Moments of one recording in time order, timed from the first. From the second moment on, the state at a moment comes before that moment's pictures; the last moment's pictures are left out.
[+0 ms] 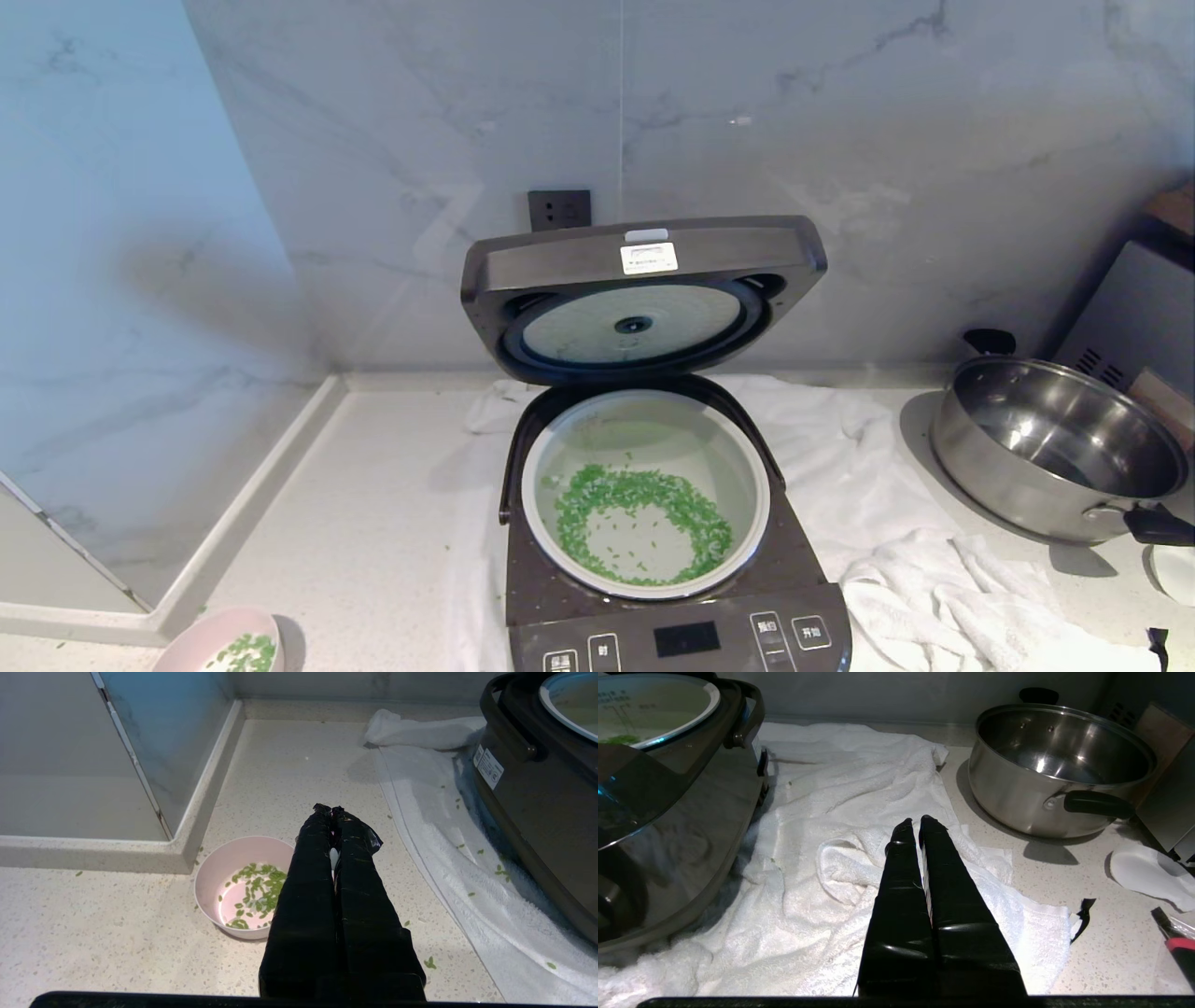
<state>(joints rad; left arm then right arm) 0.00 0.00 -0.02 0.05 0.00 0.00 0.00 0.00 0.00 0.01 0.01 -0.06</state>
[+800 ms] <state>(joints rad) 0.00 0.00 -0.02 0.05 0.00 0.00 0.00 0.00 0.00 0.01 0.01 -0.03</state>
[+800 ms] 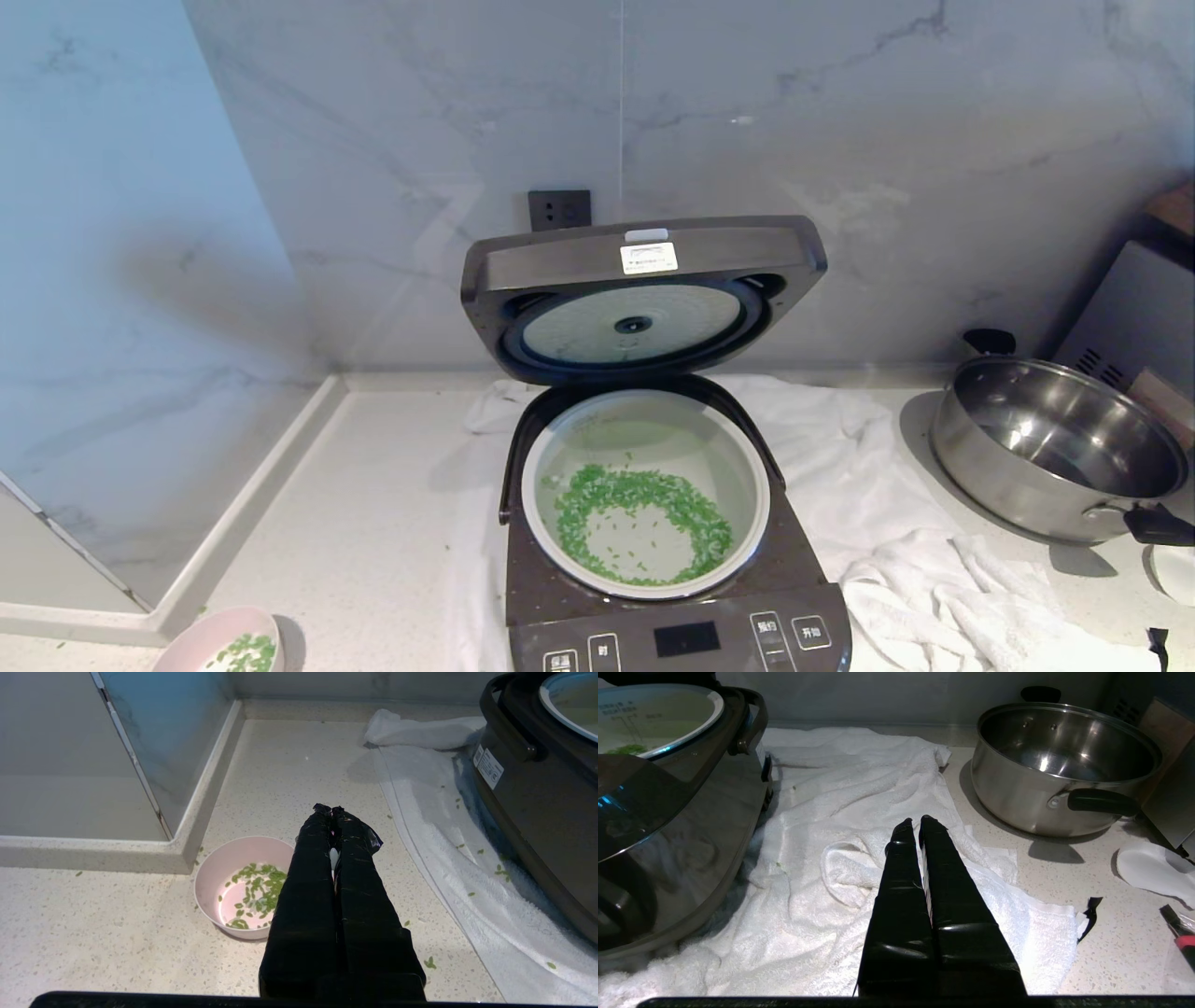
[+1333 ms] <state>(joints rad) 0.00 0.00 -0.02 0.05 0.00 0.00 0.00 0.00 0.00 0.01 0.01 -0.03</state>
